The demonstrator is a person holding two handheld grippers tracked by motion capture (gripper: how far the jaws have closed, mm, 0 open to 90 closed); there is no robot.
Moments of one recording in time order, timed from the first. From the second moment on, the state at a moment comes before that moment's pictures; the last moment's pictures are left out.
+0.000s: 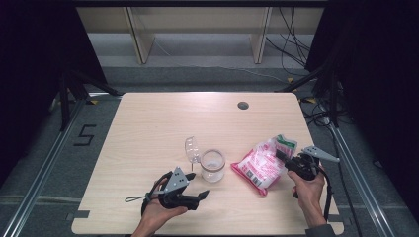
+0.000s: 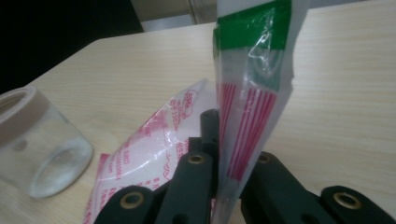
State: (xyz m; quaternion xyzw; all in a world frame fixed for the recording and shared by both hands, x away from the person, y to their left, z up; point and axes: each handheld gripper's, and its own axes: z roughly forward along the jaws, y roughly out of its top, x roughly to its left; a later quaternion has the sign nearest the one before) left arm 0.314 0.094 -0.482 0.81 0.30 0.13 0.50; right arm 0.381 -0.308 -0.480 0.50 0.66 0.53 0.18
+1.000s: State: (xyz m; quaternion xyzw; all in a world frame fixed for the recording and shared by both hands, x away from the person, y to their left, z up) left arm 0.304 -0.002 -0.496 0.83 0.24 0.13 0.48; right arm 0.356 -0.255 -0.401 0.42 0.68 0.59 0.11
